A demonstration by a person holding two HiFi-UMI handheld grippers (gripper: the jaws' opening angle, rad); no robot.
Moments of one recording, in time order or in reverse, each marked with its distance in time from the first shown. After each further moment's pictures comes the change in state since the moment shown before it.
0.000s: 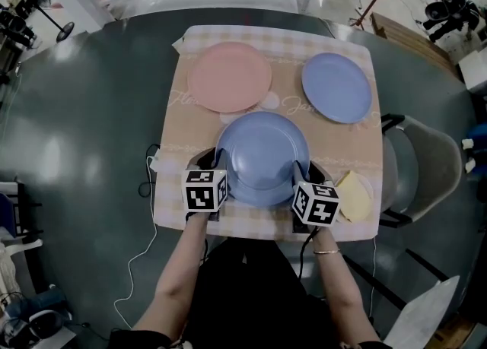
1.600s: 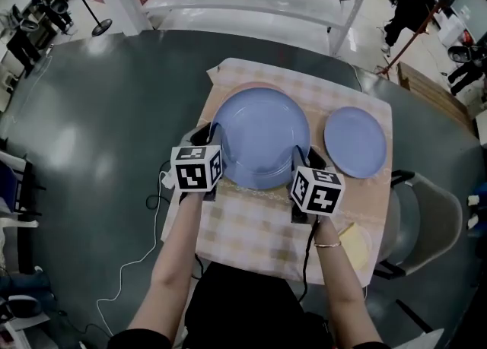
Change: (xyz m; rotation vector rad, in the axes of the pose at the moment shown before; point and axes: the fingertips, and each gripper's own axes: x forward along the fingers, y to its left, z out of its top) left arm -0.018 0.088 0.161 -0.031 -0.256 0.176; right arm 0.051 0.072 0.161 -0.133 -0.146 0.144
